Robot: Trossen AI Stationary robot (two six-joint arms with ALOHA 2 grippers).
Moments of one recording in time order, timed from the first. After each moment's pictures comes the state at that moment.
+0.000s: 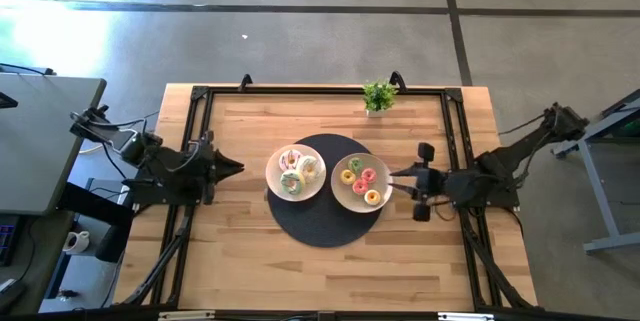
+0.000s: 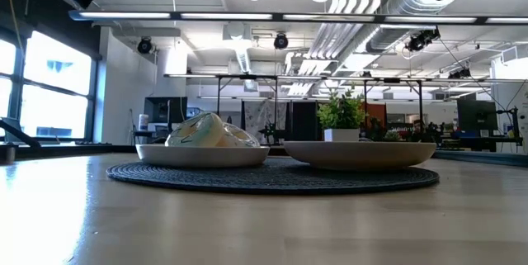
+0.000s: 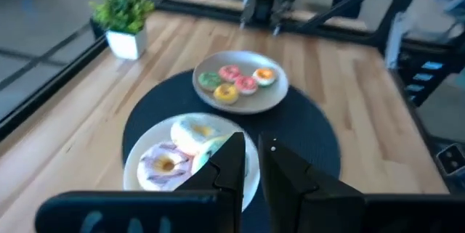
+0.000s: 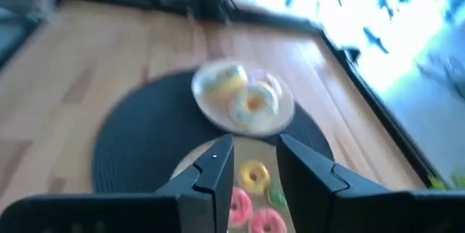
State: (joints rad) left arm -0.49 0.51 0.70 -0.62 -0.58 -0.37; right arm 0.52 0.87 0.72 -0.38 0.68 0.17
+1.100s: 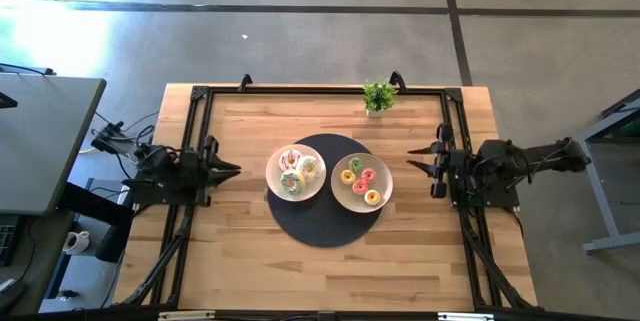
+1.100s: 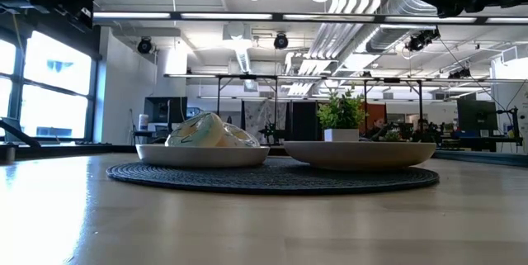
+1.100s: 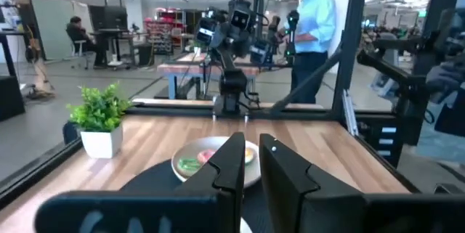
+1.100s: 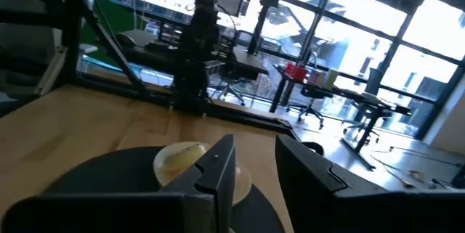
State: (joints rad) left arm -0.49 0.01 0.21 -0.09 -0.51 0.02; right arm 0.19 0.24 0.28 0.02 0.29 -0.29
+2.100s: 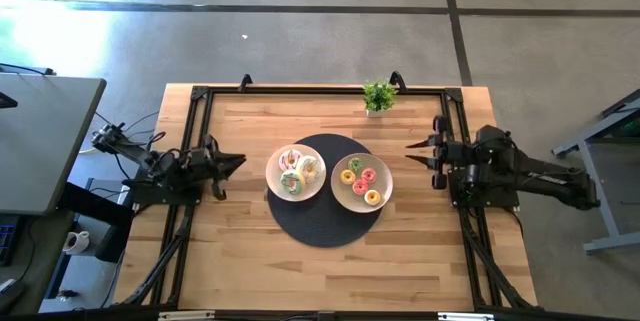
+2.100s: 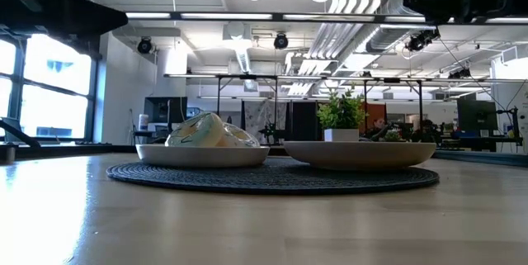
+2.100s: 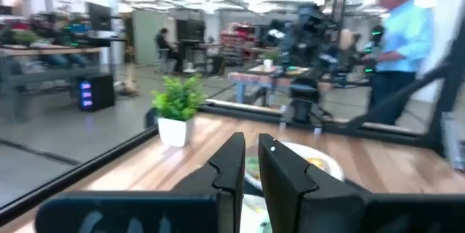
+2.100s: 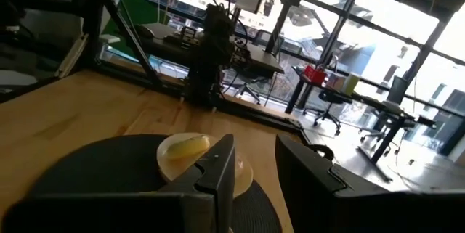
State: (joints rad) left arm -0.49 0.01 0.01 0.17 -0.80 0.05; right arm -0.27 0.24 0.28 -0.01 -0.24 -0.34
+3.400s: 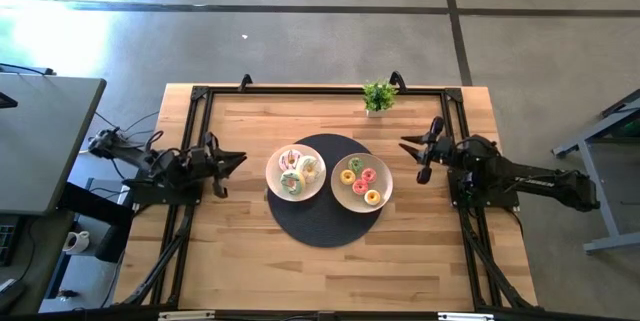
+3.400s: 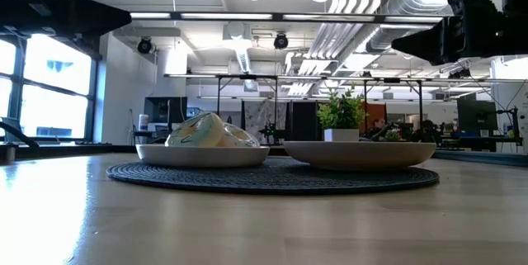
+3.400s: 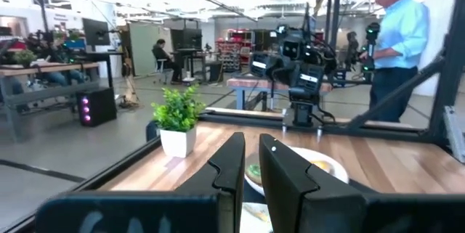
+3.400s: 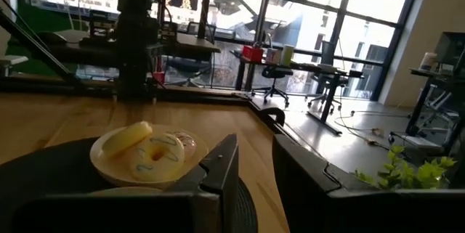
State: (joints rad) left arm -0.42 0.01 0.01 0.19 -0.71 0.11; right arm -0.29 0.24 0.03 0.29 0.01 -0.16
